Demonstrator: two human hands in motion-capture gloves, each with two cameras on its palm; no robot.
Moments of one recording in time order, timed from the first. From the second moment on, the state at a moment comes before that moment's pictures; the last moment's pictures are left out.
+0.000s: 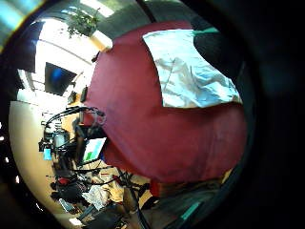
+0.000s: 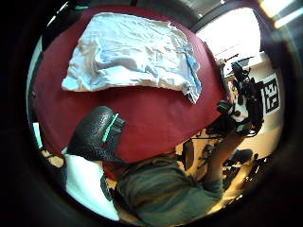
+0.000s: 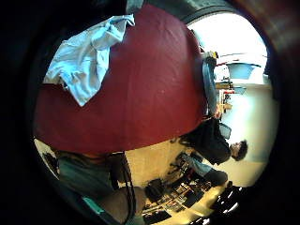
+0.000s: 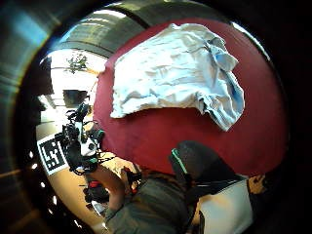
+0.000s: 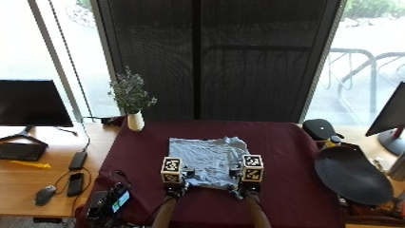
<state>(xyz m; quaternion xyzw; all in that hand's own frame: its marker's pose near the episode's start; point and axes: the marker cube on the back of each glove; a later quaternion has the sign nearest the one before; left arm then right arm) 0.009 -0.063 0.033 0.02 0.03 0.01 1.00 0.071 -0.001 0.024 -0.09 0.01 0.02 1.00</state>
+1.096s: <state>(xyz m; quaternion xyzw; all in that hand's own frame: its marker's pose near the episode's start) 0.003 -0.047 0.117 -0.02 0.02 0.06 1.00 0.066 0.005 0.079 -0.12 -0.03 -0.06 0.99</state>
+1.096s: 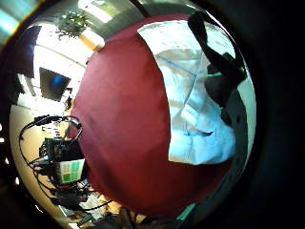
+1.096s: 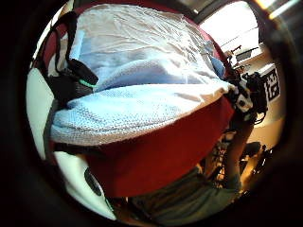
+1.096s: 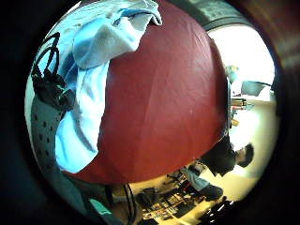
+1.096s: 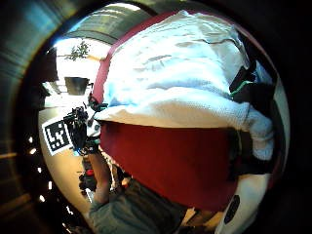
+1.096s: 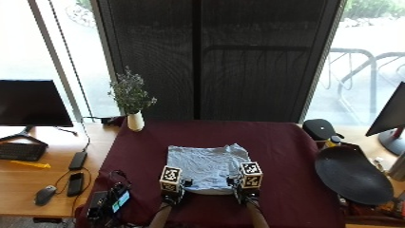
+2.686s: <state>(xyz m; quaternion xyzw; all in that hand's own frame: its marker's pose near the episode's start) -0.008 -0.190 0.124 0.03 -0.07 0.00 1.00 0.124 -0.072 0.076 -0.21 -0.17 0.27 0.92</state>
